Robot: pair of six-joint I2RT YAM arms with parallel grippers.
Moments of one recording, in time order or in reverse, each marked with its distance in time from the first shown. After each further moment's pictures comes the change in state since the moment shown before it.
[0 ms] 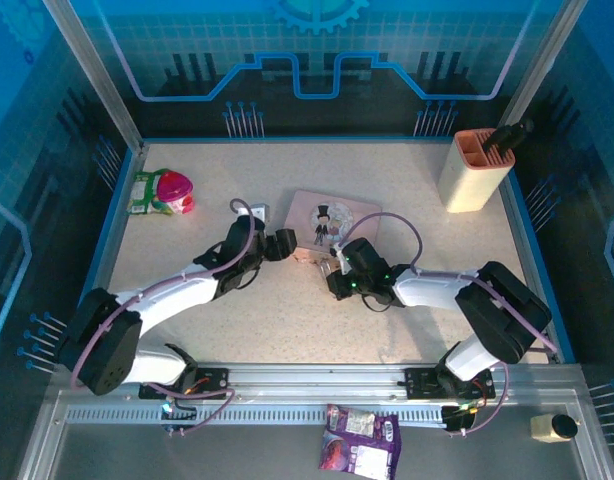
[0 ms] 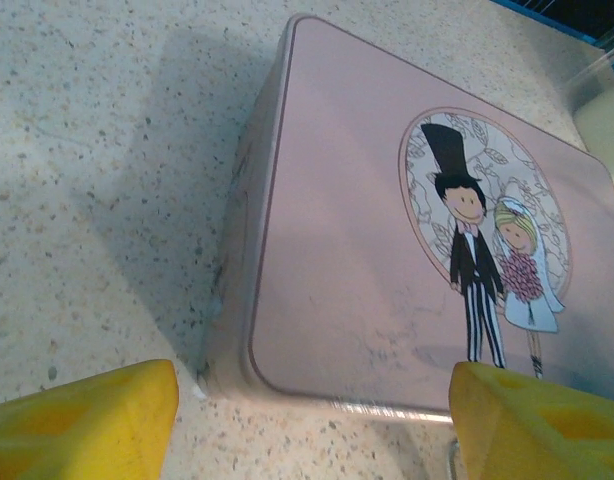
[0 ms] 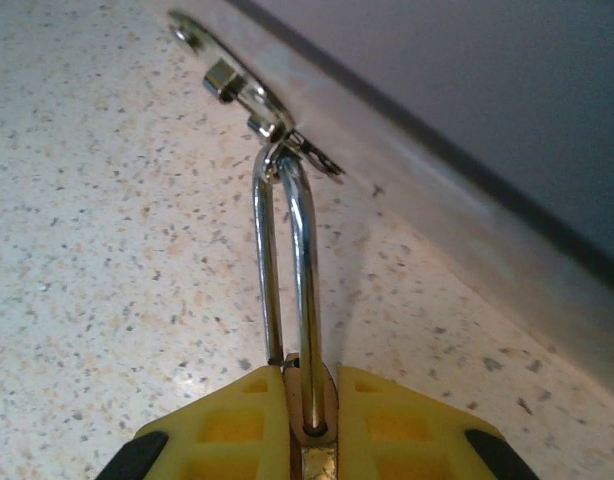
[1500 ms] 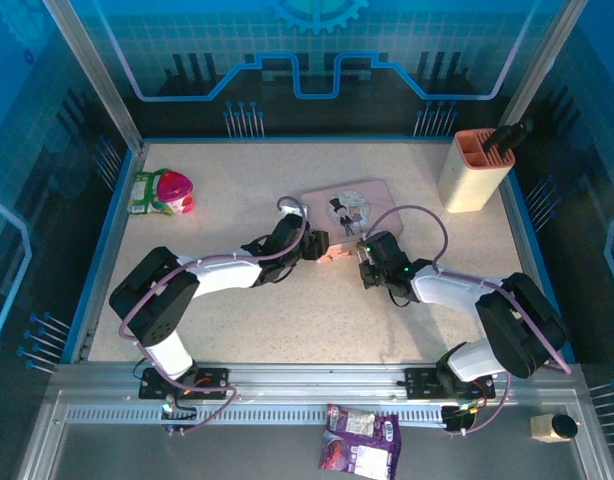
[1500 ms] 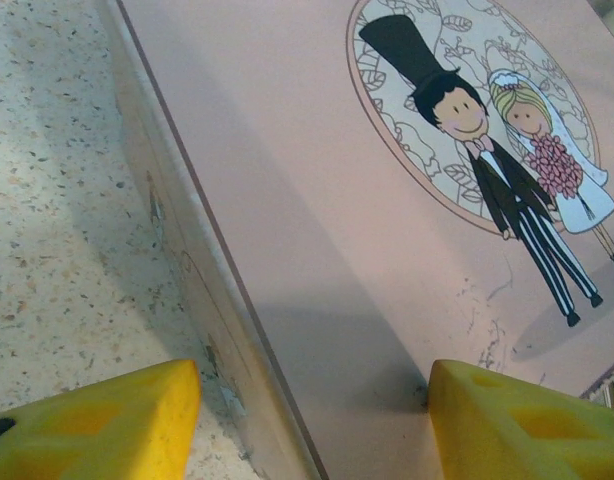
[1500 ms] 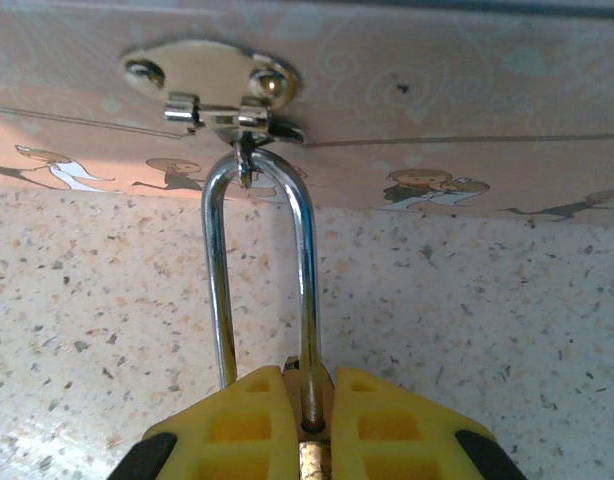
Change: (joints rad) left arm -0.168 0.338 0.190 0.100 -0.088 0.002; right arm -0.156 -0.103 -0.032 -0.140 0.283 -0.121
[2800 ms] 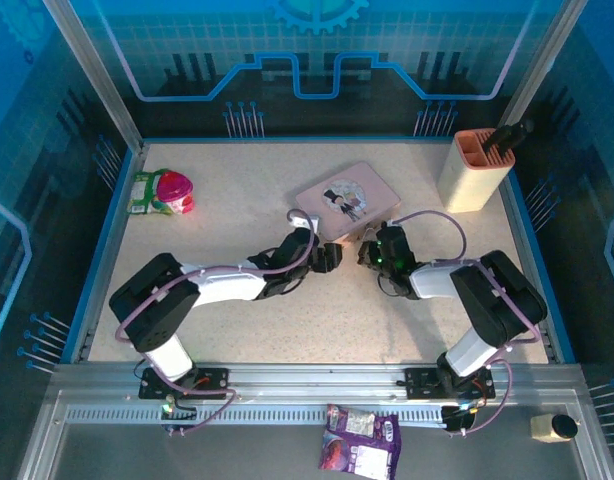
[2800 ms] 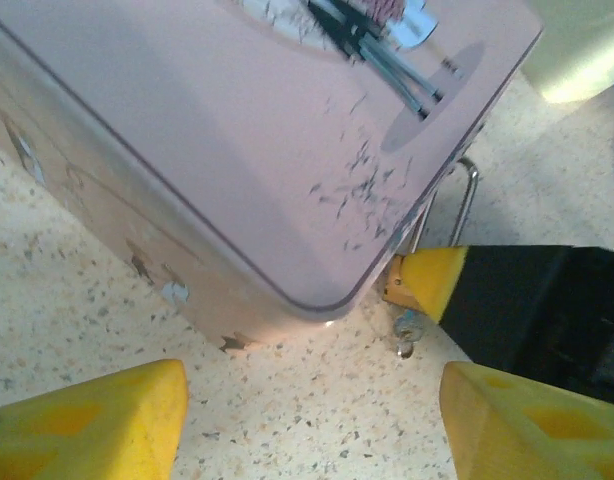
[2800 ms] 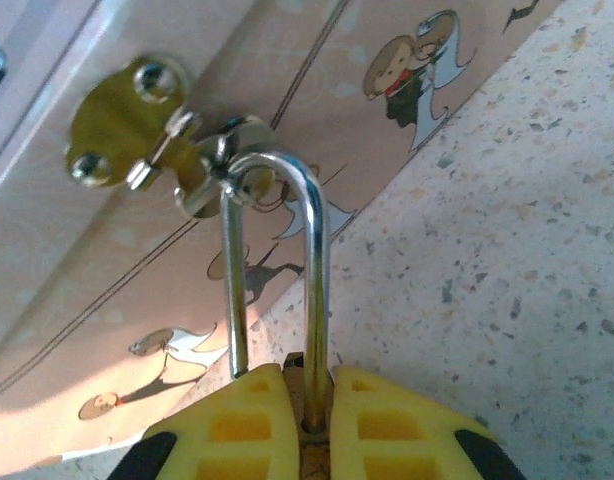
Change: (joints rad) left arm -0.086 -0.034 -0.040 0.064 0.001 -0.045; right arm -0.130 0.189 -0.069 0.521 -0.153 0.527
